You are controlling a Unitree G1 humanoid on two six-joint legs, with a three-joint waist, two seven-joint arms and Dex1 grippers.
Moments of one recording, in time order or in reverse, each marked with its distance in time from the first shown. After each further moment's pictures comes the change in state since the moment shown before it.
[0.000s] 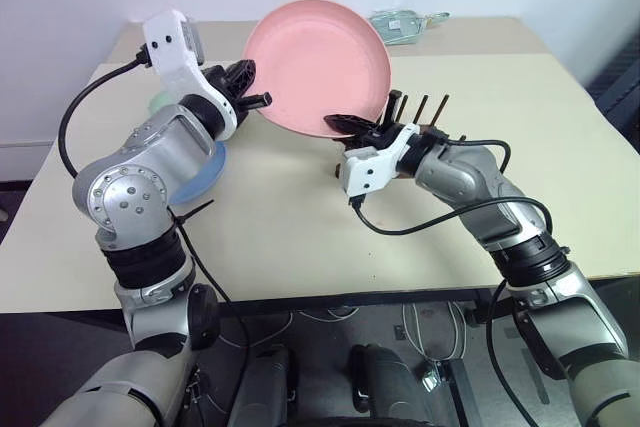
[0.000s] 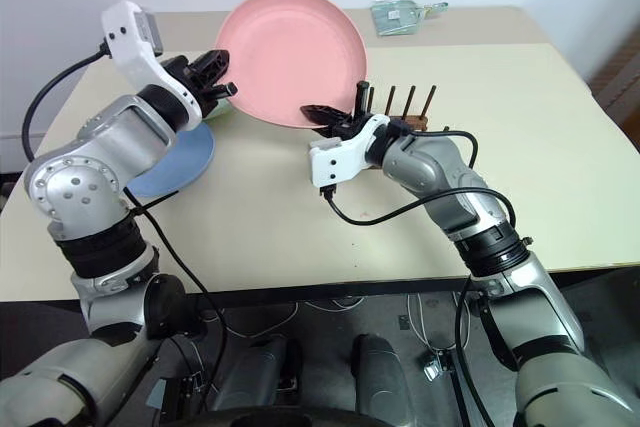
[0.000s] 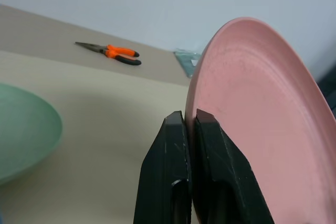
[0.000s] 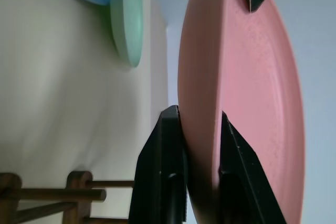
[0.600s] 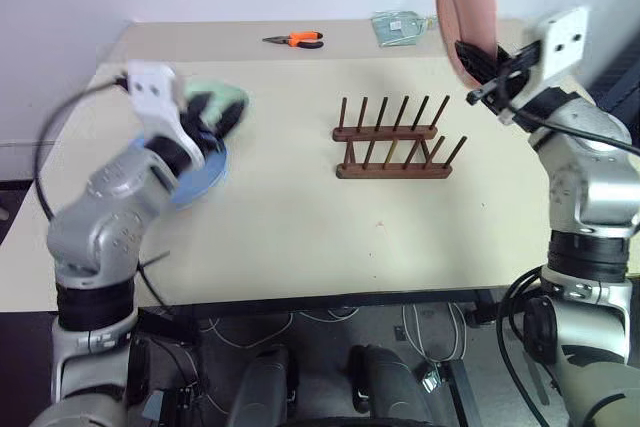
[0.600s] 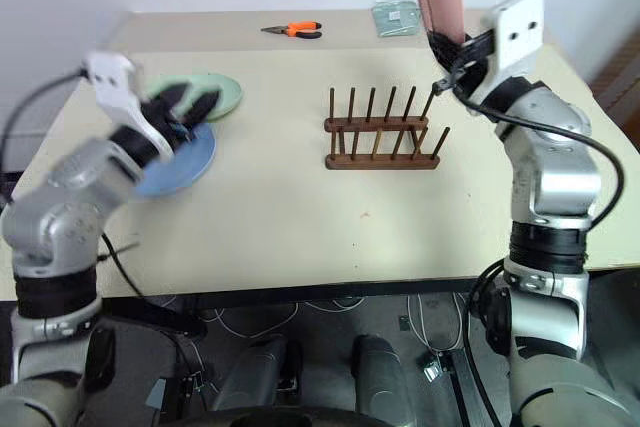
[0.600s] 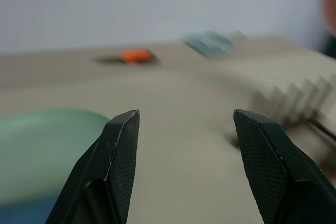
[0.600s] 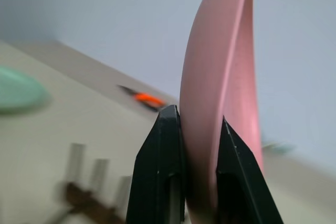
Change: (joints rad) left arm 0.421 0.379 -0.260 -0.031 0.218 -0.405 -0.603; right arm 0.031 0.035 -0.660 -0.112 0.974 0.934 0.138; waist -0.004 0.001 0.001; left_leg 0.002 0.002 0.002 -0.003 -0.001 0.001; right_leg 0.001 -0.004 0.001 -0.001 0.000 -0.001
